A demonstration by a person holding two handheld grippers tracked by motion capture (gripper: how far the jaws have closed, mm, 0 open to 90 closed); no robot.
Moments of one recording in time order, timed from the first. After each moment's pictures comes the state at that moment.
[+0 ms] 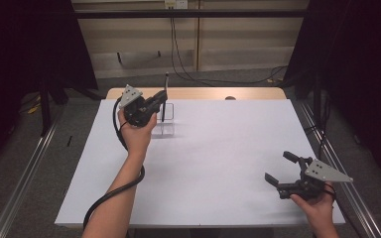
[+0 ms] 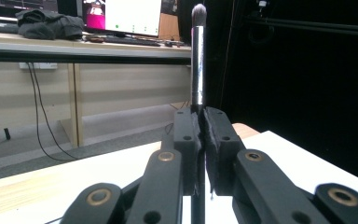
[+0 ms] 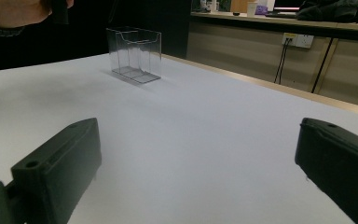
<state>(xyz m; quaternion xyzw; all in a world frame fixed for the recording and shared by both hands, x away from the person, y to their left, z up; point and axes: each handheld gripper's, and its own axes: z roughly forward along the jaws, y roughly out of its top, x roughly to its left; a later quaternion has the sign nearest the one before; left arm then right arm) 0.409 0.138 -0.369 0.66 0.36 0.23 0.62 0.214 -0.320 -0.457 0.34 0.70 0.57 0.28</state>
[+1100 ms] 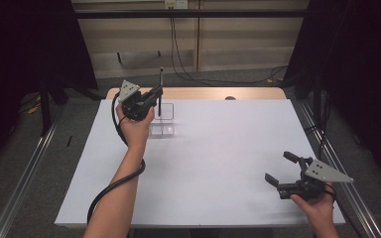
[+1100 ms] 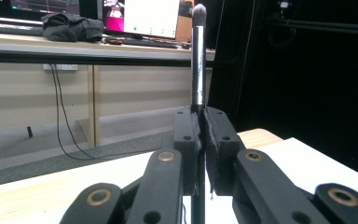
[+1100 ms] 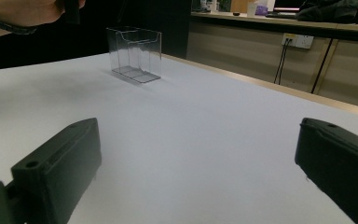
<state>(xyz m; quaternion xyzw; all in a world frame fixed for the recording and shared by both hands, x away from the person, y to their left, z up) 0.430 0.143 -0.372 0.65 0.38 0.25 0.61 0.214 -0.320 -0.457 0.34 0.70 0.57 0.28</state>
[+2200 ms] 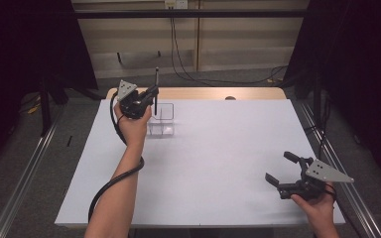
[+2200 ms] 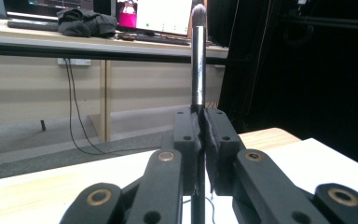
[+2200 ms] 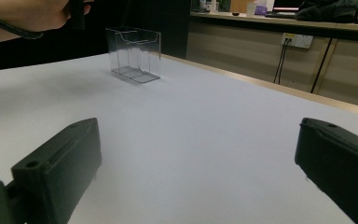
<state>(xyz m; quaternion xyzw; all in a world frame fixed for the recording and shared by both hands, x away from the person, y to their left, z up) 0.445 0.153 -0.383 0.64 0.40 0.26 0.60 0.214 -0.321 -0.457 0.34 0.70 0.57 0.28</state>
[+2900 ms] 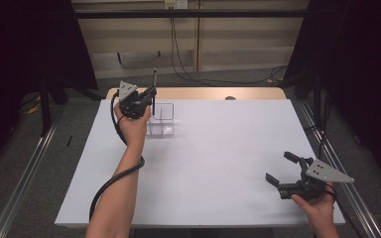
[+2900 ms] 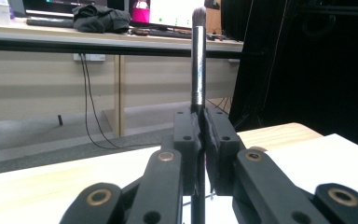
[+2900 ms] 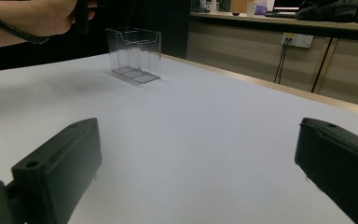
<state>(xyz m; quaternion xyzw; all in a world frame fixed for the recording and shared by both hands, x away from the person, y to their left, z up) 0.453 0.155 -0.393 0.64 0.41 0.28 0.58 0.213 -0.322 -0.457 0.34 0.70 0.57 0.28</state>
